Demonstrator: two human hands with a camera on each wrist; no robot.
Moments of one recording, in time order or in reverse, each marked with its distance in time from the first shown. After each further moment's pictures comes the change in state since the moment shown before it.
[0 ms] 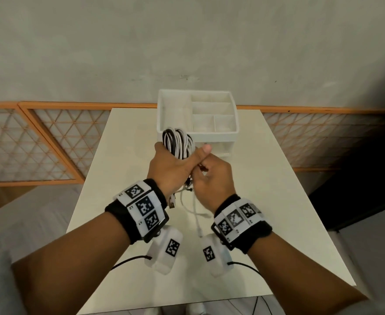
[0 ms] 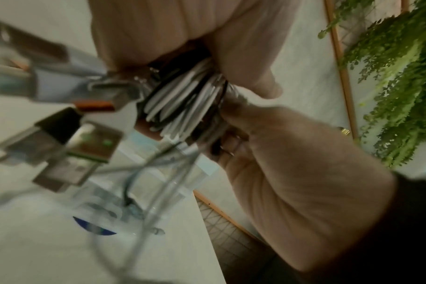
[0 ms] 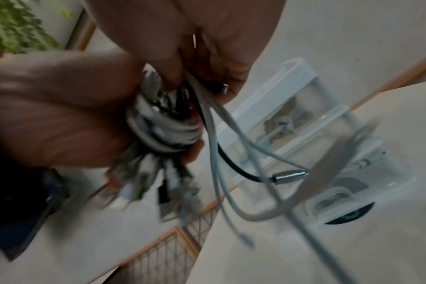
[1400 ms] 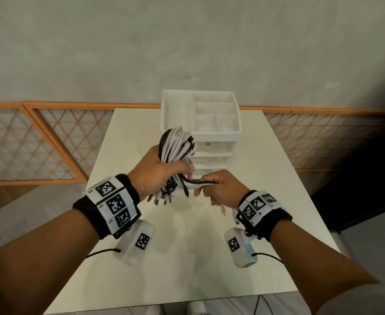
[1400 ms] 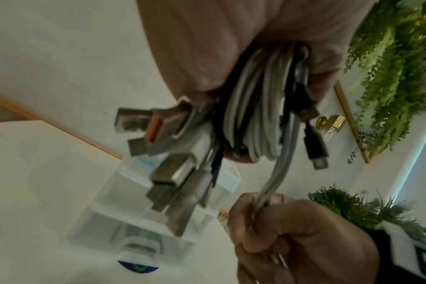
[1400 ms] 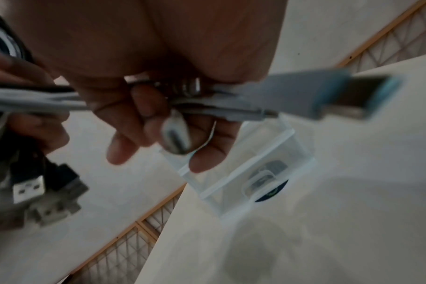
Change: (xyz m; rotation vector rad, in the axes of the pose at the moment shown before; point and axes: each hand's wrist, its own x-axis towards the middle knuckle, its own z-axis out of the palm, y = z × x) left_hand -0.010 0.013 -0.048 -0.031 -0.420 0.211; right_hand 0.005 0.023 -0.034 -0.103 -0.603 0.485
